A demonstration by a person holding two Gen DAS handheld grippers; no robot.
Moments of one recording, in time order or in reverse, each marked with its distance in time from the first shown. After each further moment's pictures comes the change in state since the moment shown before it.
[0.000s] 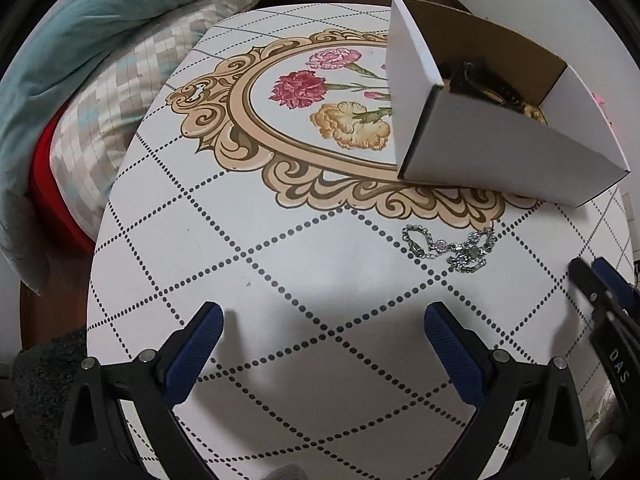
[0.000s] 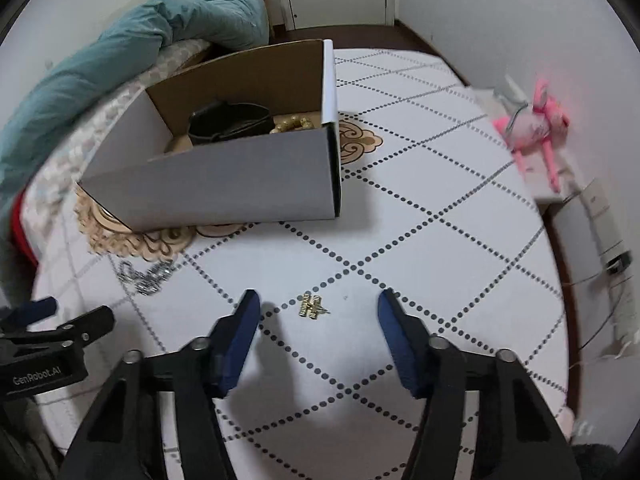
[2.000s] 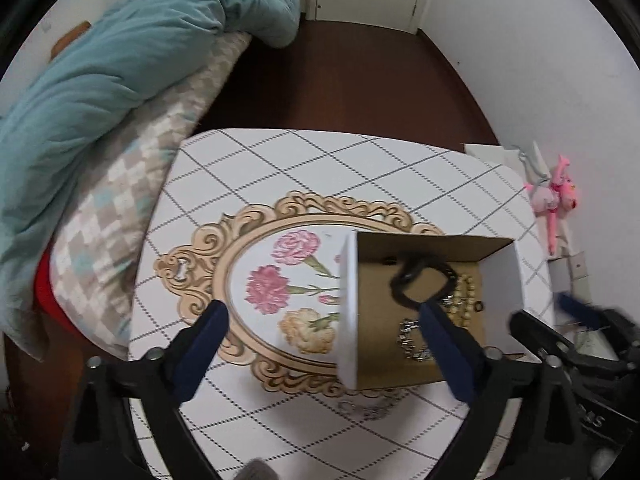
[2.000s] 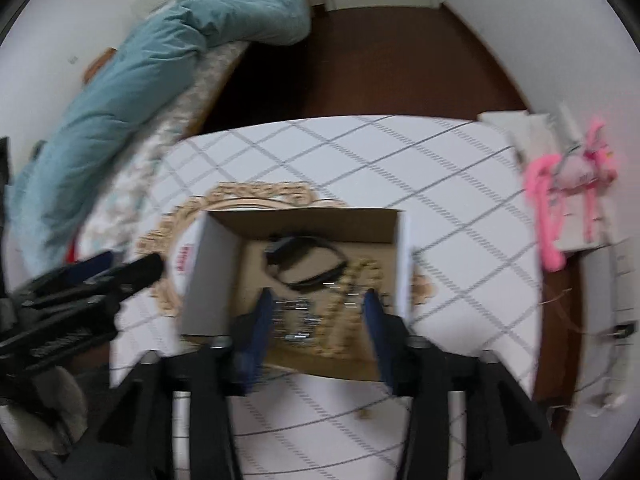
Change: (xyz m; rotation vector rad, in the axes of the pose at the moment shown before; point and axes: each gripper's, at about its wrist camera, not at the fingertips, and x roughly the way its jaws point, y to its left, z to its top) left arm -0.076 0.004 0.142 0.016 -0.097 -0.122; right arm -0.035 0.017 0.158 -0.050 0.138 0.117
